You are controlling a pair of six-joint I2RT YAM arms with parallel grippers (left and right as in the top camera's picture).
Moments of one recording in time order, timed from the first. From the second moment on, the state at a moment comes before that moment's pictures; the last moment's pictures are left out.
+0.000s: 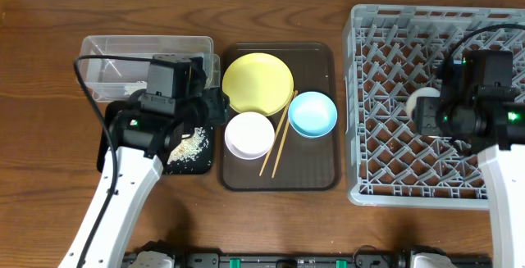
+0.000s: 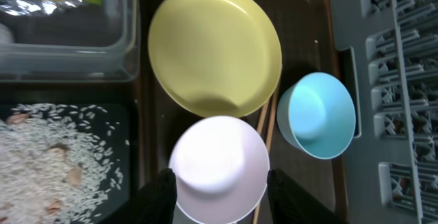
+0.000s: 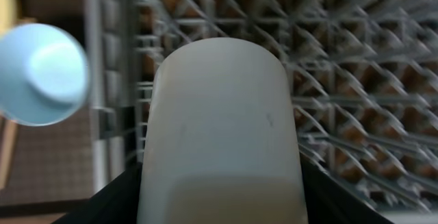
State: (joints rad) left arm -0.22 1.25 1.09 -0.75 0.21 -0.35; right arm -0.07 1.29 1.31 -1.17 0.04 0.02
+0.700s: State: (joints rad) left arm -0.22 1.25 1.09 -0.78 0.17 -0.34; right arm -0.15 1.66 1.31 -1.17 0.08 0.05
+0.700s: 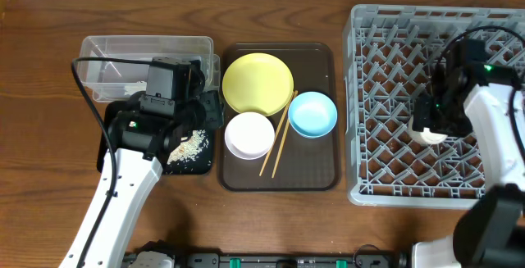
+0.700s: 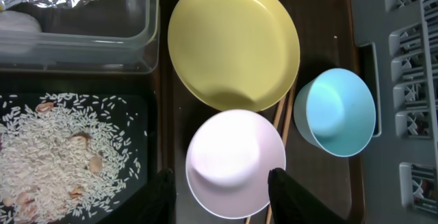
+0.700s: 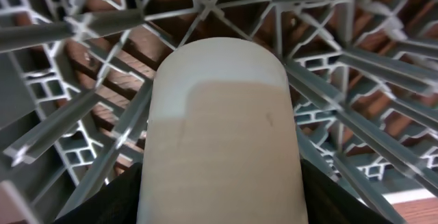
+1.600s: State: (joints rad) left arm -0.22 1.25 1.09 -0.97 -0.06 -0.42; right arm 0.07 1.61 1.45 -0.84 -0.37 -0.15
